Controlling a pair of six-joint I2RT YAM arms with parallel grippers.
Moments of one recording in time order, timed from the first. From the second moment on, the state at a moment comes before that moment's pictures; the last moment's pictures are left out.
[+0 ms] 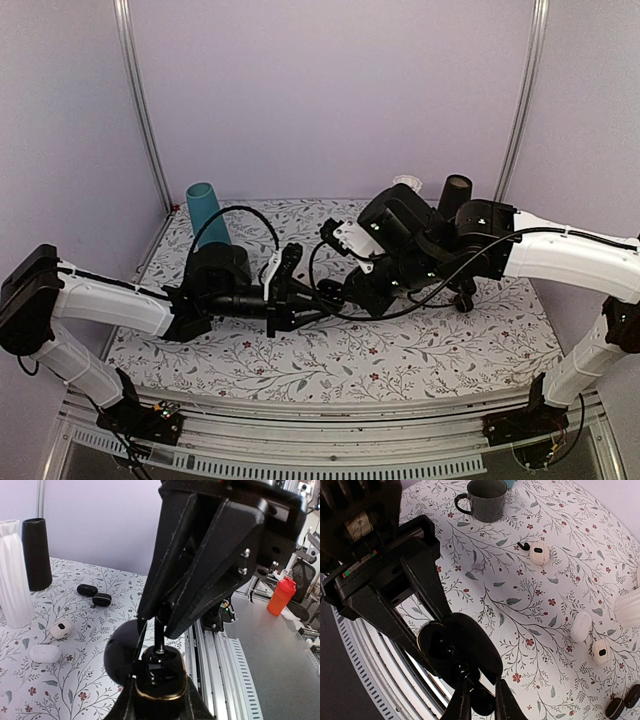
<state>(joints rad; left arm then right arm) -0.90 1.47 0.63 0.72 0.60 -0.13 1.18 1.54 1.49 -0.80 0.16 0.22</state>
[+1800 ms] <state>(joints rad) -0.85 1.50 0.66 0.73 0.74 -0.19 1.23 1.50 1.49 -0.82 0.20 0.10</state>
